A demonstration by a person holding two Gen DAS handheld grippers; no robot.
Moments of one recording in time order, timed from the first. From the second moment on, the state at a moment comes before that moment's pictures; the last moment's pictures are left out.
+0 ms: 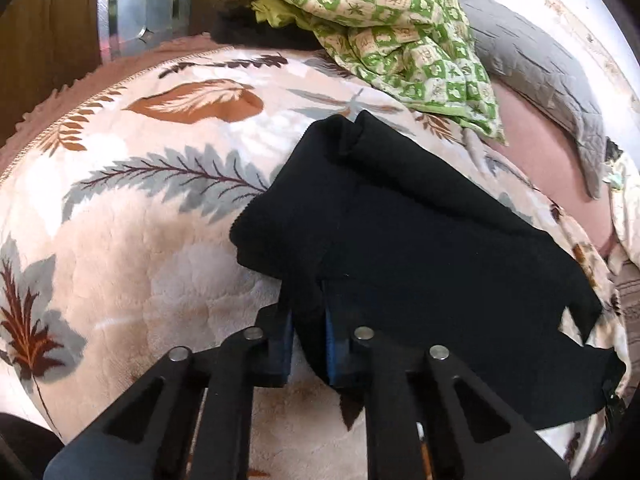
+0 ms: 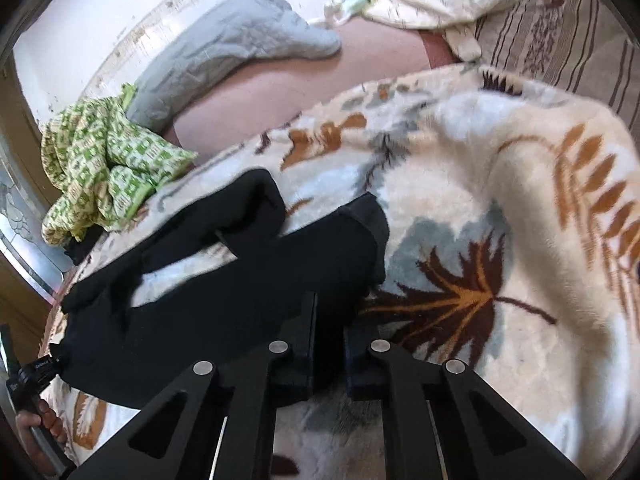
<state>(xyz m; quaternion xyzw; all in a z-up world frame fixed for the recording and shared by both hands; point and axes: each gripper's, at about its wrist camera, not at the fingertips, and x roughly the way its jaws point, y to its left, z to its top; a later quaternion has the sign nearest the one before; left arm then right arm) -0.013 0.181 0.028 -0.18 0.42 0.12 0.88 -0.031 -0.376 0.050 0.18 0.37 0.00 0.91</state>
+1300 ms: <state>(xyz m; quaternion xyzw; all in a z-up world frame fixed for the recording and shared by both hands) -0.049 0.181 0.046 -0.21 0.43 -0.03 0.88 -0.093 -0.384 0.083 0.15 0.36 0.00 0.92</state>
